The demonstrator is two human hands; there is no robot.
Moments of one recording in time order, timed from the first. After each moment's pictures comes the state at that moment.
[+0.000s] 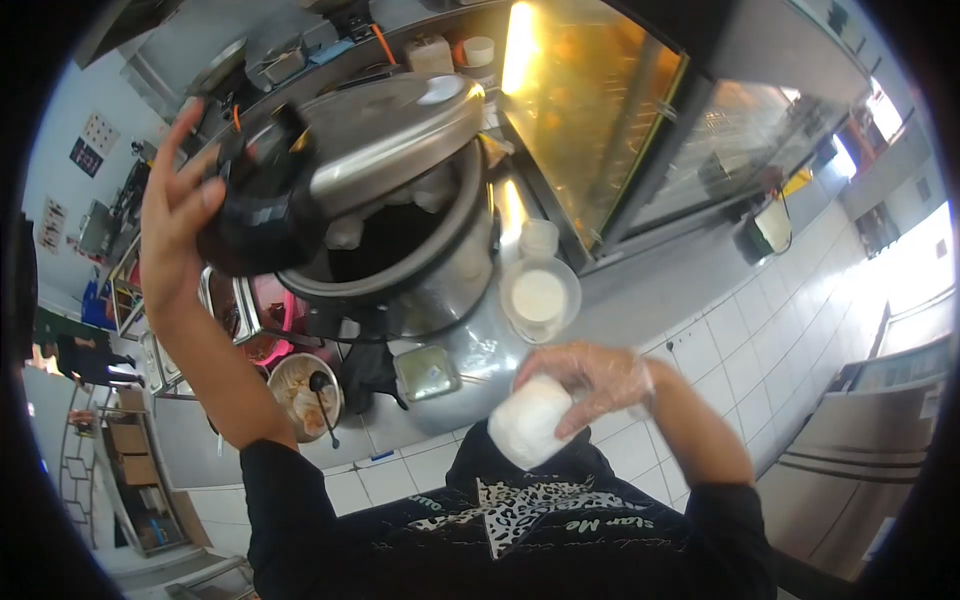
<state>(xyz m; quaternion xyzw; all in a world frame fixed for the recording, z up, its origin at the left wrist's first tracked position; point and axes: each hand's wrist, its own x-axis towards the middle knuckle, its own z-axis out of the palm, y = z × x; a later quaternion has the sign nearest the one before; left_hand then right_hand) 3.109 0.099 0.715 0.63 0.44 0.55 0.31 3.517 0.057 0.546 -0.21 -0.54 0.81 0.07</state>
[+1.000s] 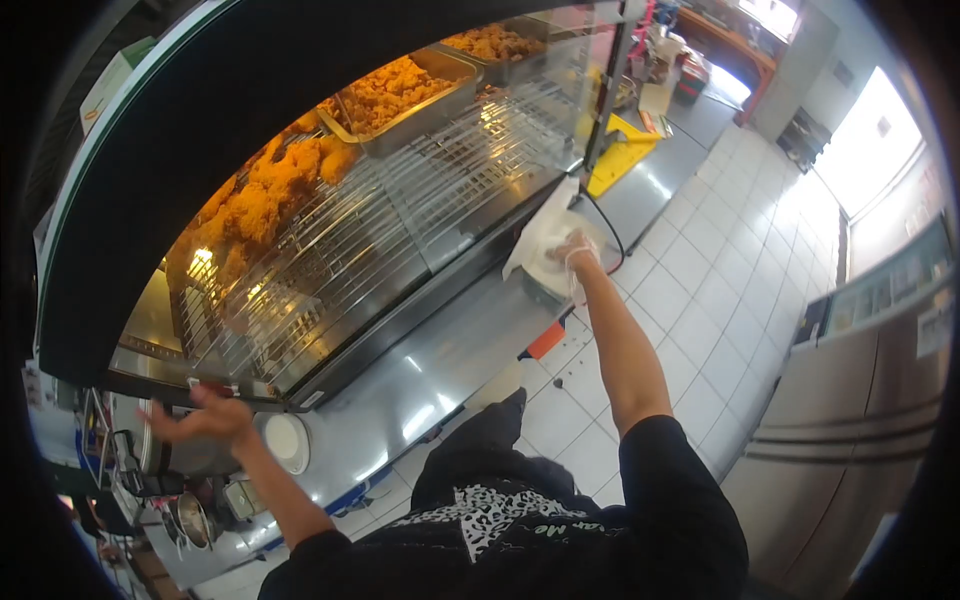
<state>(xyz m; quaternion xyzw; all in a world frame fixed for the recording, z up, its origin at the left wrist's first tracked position) 3.610 0.219 0.549 0.53 0.51 0.46 -0.50 4.184 0.363 0.316 -0.84 -0.43 0.28 0.19</state>
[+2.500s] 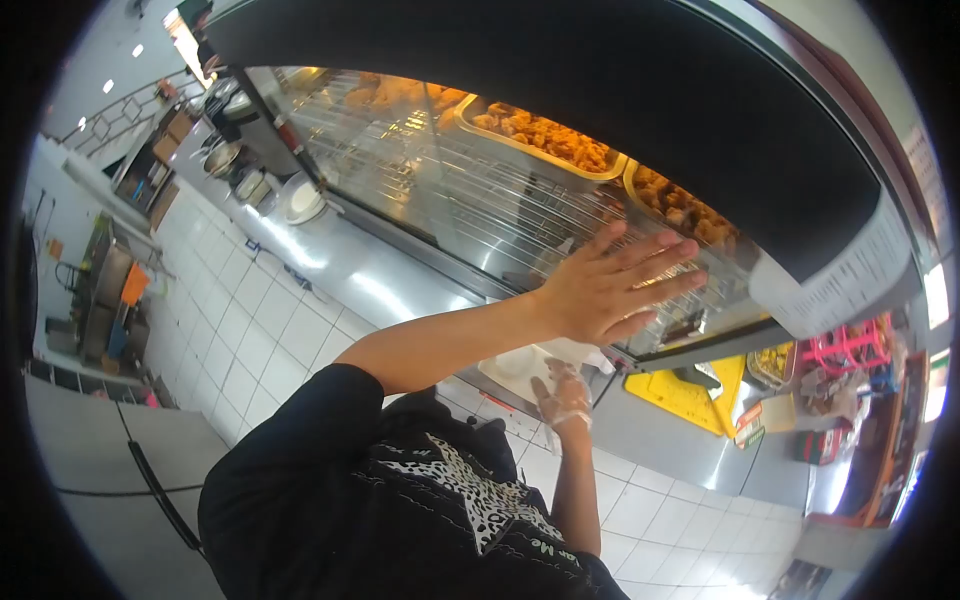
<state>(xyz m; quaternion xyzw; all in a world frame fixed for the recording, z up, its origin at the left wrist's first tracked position) 4.115 0.442 0.553 0.75 0.52 0.30 -0.28 4.283 0.411 0.378 -0.37 -0.86 0.34 0.08</state>
